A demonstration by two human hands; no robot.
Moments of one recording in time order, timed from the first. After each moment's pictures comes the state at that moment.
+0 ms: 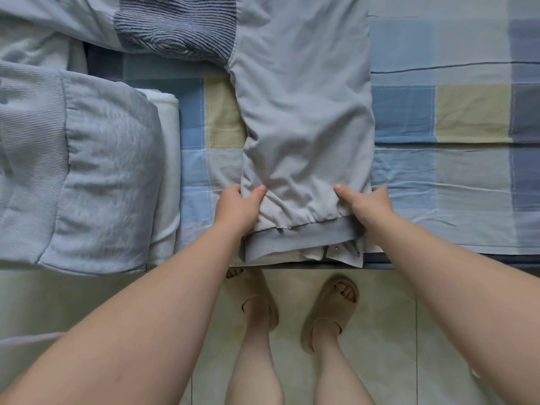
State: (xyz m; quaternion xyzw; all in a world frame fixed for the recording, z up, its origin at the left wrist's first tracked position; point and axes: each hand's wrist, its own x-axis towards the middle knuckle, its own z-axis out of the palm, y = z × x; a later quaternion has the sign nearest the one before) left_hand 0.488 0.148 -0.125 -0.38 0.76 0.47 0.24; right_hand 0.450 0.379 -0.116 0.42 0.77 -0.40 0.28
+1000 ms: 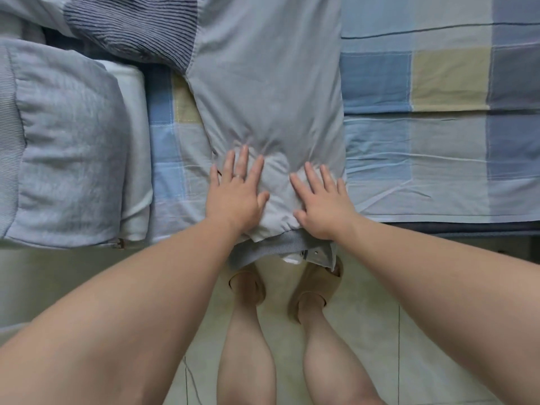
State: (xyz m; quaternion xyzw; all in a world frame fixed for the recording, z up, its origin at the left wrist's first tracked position) left_hand 0.515 0.191 -0.134 0.02 0.95 0.07 0.31; right_hand 0.498 0.389 -0.127 -0.15 0.89 -0.03 0.43
